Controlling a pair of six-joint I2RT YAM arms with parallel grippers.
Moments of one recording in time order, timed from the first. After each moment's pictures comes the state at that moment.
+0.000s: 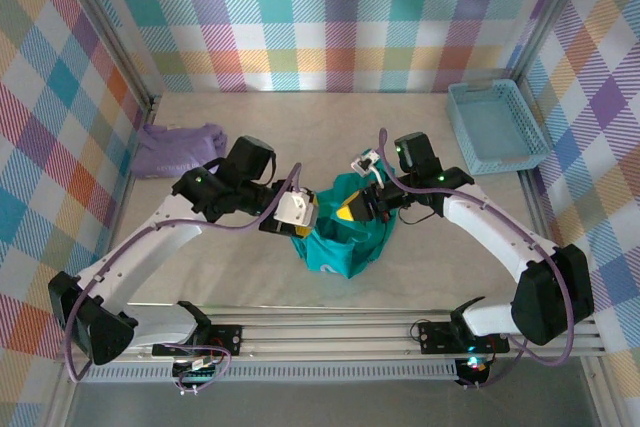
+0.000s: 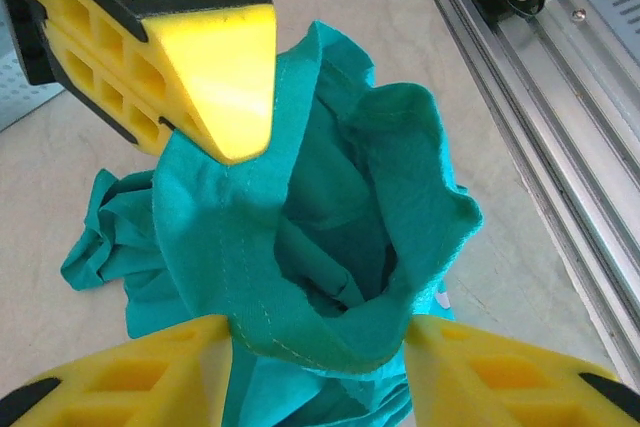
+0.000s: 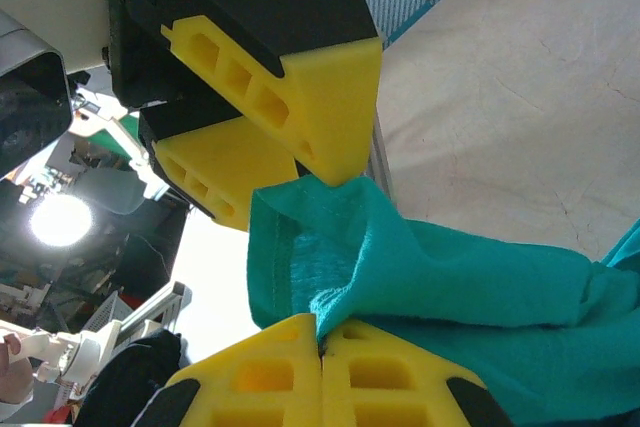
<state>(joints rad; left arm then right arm) -0.65 1.26 1.24 -0.88 0.61 1.12 0.49 1.35 1.03 -0.51 -1.22 0.02</state>
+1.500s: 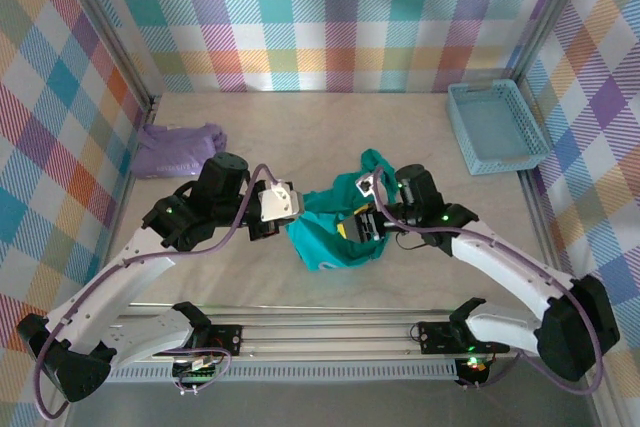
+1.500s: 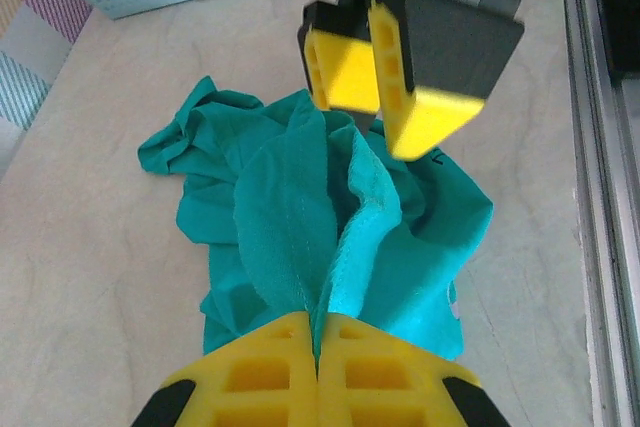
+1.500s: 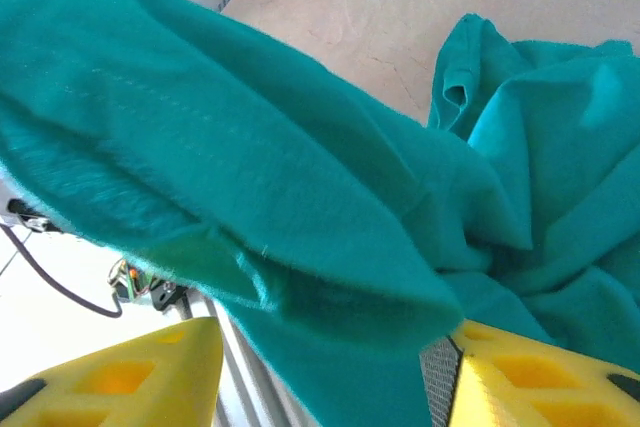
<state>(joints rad) -0.65 1.02 1.08 -0.73 0.40 0.69 0.61 1.15 0.75 -0.25 -0.66 0.27</state>
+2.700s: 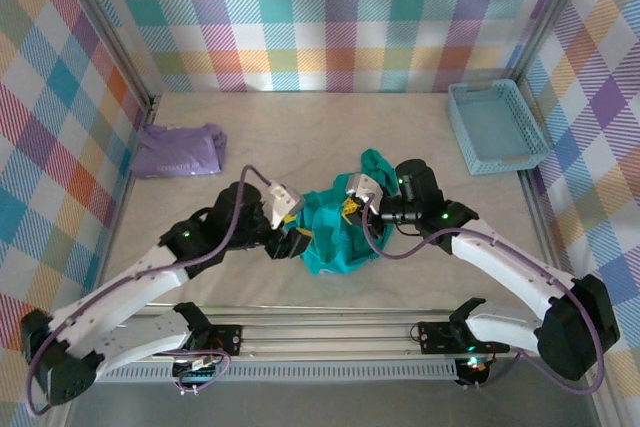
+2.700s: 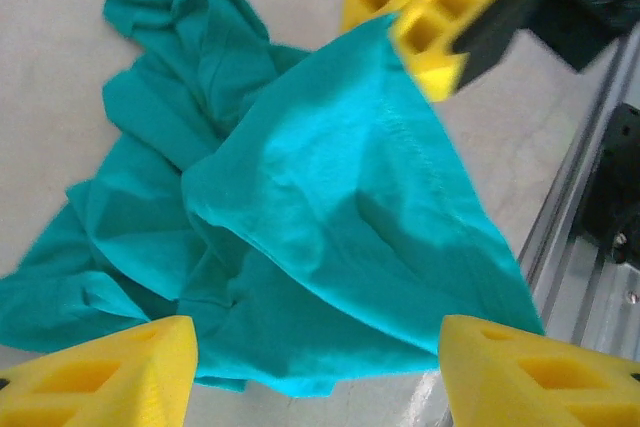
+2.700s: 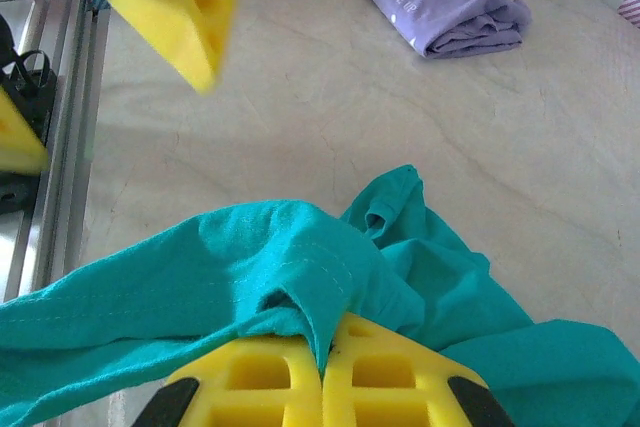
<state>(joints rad) -0.78 0.97 0.83 -0.50 0.22 -0.06 0.62 1.14 0.78 -0.20 -0.59 -0.39</state>
